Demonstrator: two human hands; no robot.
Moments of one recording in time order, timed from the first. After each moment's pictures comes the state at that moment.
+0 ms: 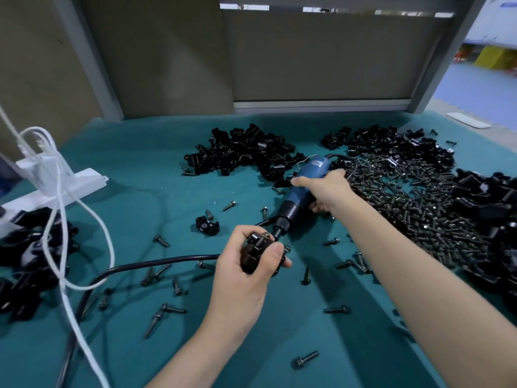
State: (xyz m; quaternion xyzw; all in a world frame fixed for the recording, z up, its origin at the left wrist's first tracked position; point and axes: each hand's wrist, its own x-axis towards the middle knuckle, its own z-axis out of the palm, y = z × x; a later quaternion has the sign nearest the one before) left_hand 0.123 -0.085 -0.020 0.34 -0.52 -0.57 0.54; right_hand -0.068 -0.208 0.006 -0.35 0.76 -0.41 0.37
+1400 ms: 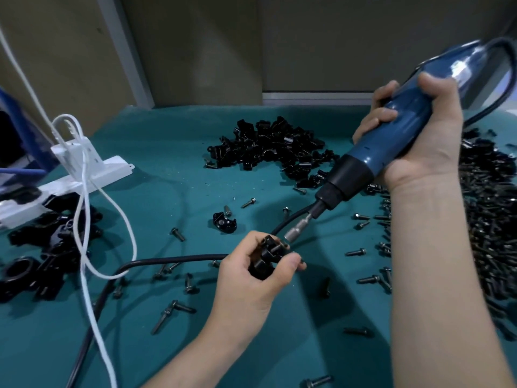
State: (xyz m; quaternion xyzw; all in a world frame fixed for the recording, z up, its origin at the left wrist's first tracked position) left_hand 0.127 -0.090 -0.023 0.39 -0.56 -0.50 0.53; right_hand -0.064 -0.175 0.093 -0.23 0.17 -0.72 0.63
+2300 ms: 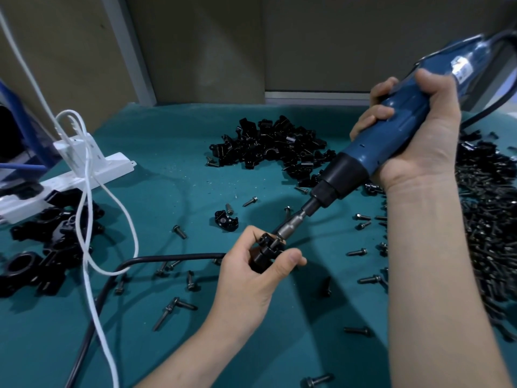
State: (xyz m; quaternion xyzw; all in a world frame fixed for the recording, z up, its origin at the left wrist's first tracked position) left_hand 0.126 -0.091 -0.017 0.37 -0.51 -0.55 0.54; right_hand -0.054 -0.173 0.096 -0.24 0.18 -0.73 0.62
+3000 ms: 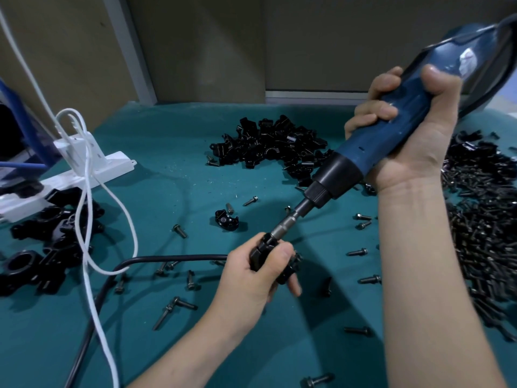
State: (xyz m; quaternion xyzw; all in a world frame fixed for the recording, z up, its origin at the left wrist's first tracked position) left_hand 0.131 -0.094 -0.022 0.36 -0.54 -0.58 0.50; right_hand -0.043 -0.173 0.097 -0.27 0.10 -0.71 0.65
